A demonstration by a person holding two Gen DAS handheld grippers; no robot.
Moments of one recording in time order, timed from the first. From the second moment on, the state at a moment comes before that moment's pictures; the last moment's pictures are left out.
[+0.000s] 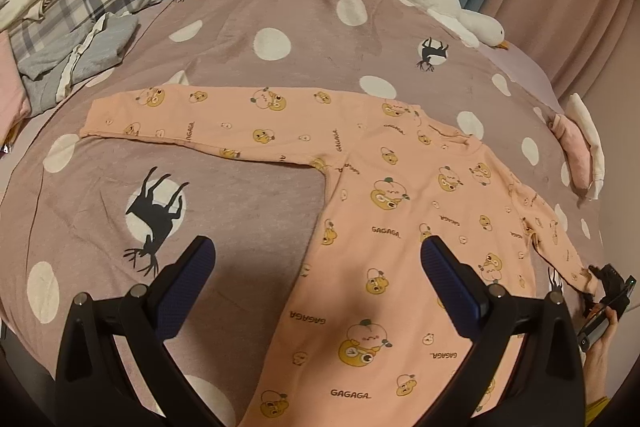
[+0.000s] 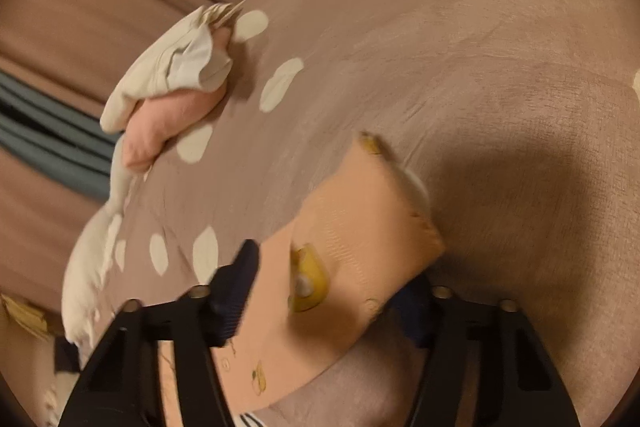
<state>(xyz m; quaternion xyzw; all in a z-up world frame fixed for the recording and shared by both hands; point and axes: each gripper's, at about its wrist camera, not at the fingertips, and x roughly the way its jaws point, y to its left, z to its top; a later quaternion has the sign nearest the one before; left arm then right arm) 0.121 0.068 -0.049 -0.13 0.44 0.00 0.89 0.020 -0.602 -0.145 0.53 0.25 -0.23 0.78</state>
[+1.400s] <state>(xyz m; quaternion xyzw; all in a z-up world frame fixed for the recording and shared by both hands) 0.104 0.190 -0.103 -0.21 0.45 0.07 0.86 0.201 -0.062 -0.087 -0.23 0.39 0.07 0.89</state>
